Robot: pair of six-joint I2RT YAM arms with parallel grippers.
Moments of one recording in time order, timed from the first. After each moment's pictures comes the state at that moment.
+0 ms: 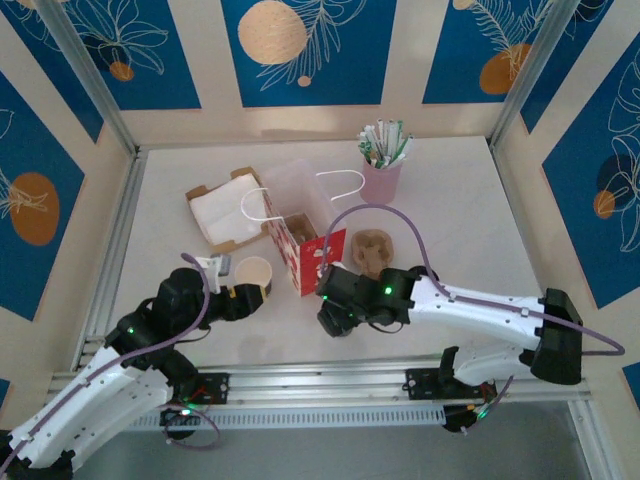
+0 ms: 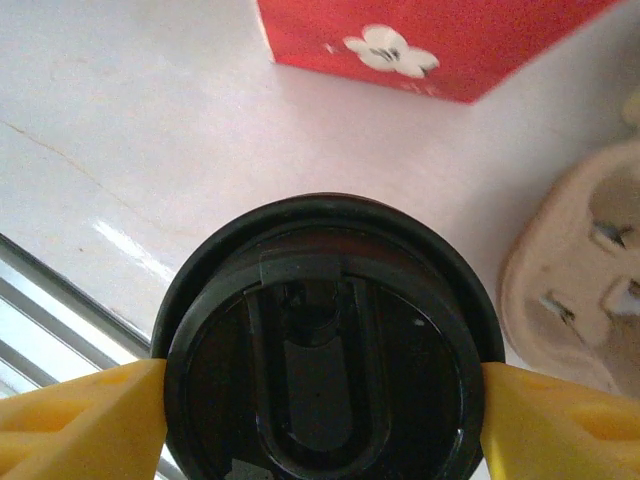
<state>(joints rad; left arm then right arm) -0.70 0.50 0.57 -0.62 0.17 -0.78 1.20 1.26 1.00 -0.95 0.22 0.53</state>
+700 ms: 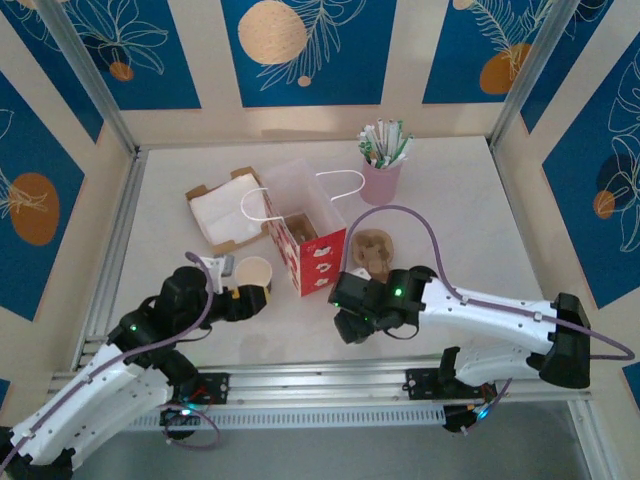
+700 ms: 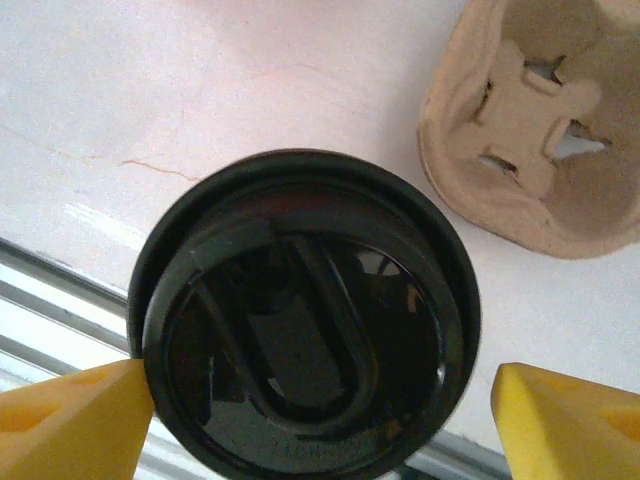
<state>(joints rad) -0.70 0.54 0.57 -0.64 0.19 -0.75 1.18 1.23 1.02 -1.16 0.20 0.71</state>
